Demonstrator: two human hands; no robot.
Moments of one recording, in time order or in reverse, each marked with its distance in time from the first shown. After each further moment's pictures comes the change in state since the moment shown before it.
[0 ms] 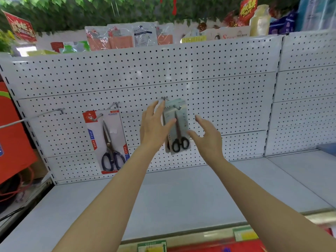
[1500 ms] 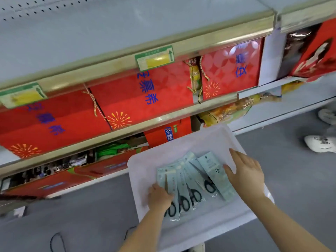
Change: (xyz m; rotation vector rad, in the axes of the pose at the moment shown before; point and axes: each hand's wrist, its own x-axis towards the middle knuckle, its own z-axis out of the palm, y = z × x) left_hand -0.692 0.013 0.277 0.301 -1.339 -0.958; right_hand -0.507 0.357 -0.269 -0.958 -0.321 0.271
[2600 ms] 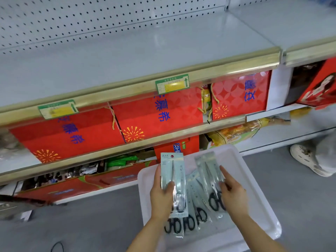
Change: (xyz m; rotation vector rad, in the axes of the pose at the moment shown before) left_hand -0.074 0.028 -0.077 -1.040 0.305 0.461; right_hand 0.004 -0.060 -0.008 0.683 -0.253 0.473
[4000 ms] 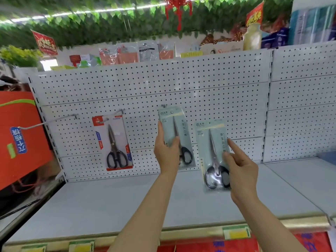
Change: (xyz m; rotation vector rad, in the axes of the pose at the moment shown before) left_hand 0.103 0.518 -0.172 -0.365 0.331 0.793; right_hand 0.016 -0.520 -0.070 0.991 0.074 -0.625
